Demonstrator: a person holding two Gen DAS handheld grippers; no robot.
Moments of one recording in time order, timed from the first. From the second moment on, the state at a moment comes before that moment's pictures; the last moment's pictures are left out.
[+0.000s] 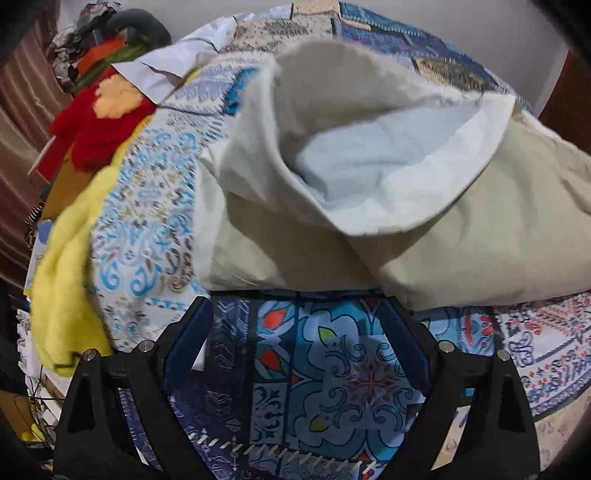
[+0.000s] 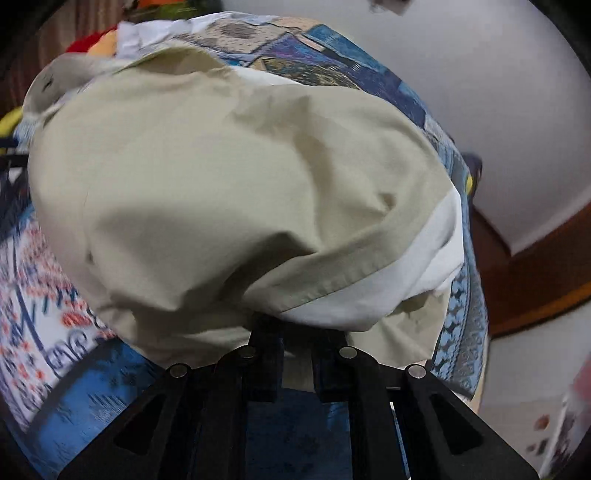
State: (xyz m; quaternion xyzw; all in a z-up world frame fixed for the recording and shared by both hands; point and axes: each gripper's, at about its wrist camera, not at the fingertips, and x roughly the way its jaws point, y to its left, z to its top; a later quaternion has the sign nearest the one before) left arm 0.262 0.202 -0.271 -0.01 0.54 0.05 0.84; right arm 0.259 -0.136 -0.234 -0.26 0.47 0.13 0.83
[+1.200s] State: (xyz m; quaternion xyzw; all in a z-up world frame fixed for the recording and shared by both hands) left arm 0.291 0.211 -0.237 0.05 0.47 0.07 0.88; right arm 0.230 -0.234 -0.148 0.00 0.48 0.16 0.86
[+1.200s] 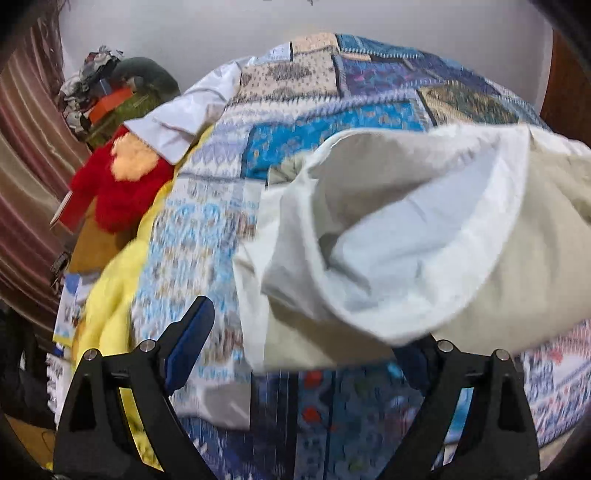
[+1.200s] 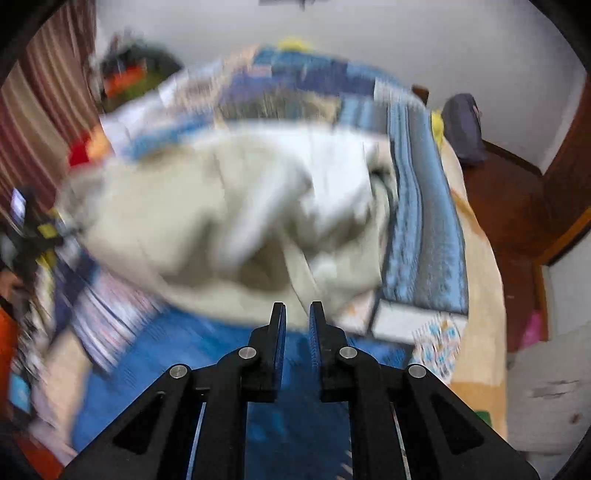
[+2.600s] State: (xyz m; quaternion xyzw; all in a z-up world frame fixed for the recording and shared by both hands) left arm 0.389 0.220 -0.296 0.06 0.54 0.12 0.83; right arm 0.329 -0.223 -0.216 -0.13 0.49 0.09 0.86
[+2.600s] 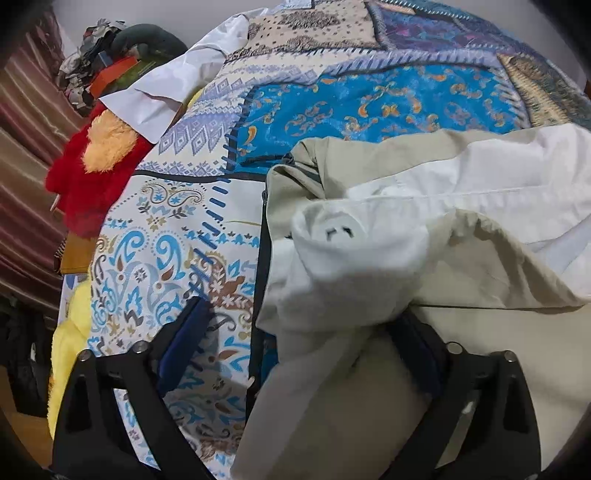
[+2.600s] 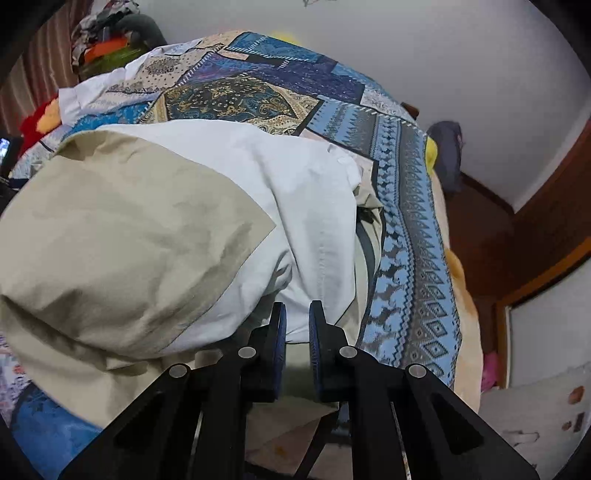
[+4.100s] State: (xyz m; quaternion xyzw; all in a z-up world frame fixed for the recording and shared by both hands) left arm 0.428 0.120 -0.179 0.15 0.47 0.07 0.87; right arm 0.313 -0.241 -0.168 0.02 0.46 0.17 0.87
